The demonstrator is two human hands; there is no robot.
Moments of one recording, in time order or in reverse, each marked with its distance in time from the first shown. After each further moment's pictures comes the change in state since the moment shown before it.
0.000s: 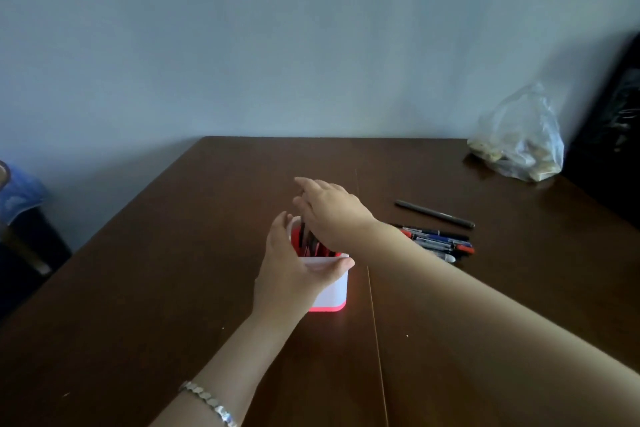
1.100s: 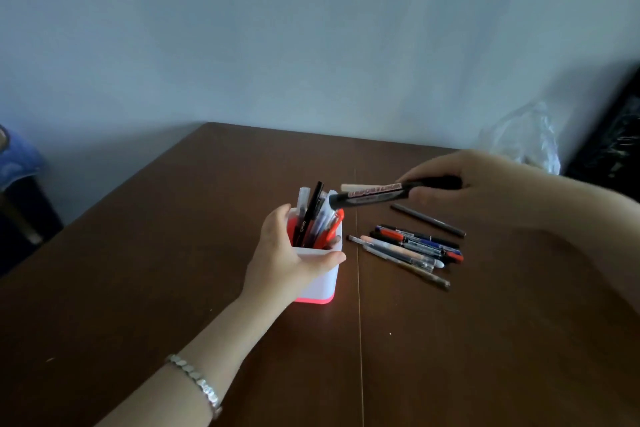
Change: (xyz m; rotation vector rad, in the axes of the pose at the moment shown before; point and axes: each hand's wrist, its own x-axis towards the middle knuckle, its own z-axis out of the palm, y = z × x) left_hand -0.004 0.008 -0.004 -0.014 -0.002 -0.019; right_hand -0.085 0.036 -0.138 -0.117 -0.146 -0.028
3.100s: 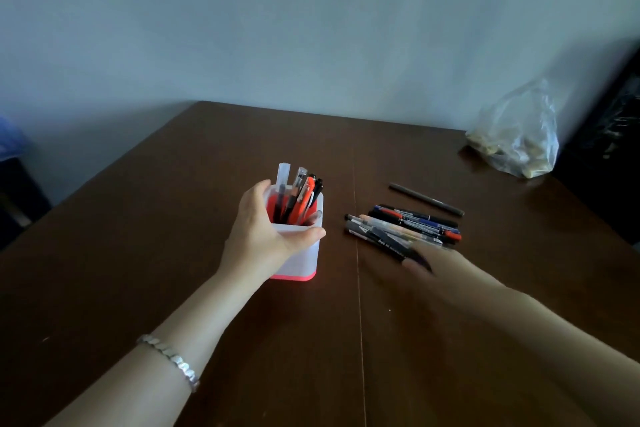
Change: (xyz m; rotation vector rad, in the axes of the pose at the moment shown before) left_hand 0.007 -0.015 -0.017 0.051 0.048 0.003; right_hand -0.013 0.054 0.137 0.044 -0.147 0.334
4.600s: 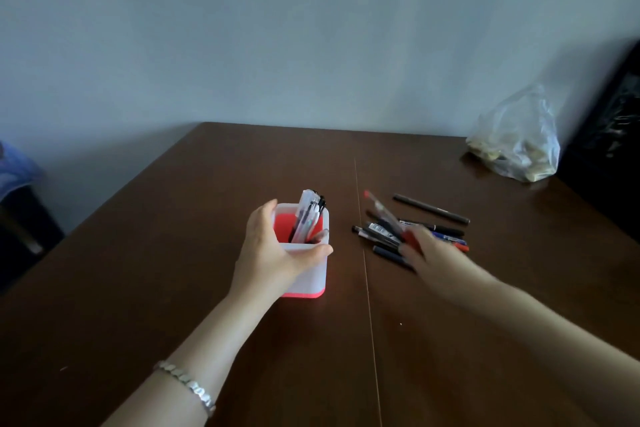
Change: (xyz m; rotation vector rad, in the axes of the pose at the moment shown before) left_hand -0.002 0.007 -0.003 -0.009 -0.013 -0.046; right_hand 0.010 -0.023 -0.009 0.166 0.182 -0.015
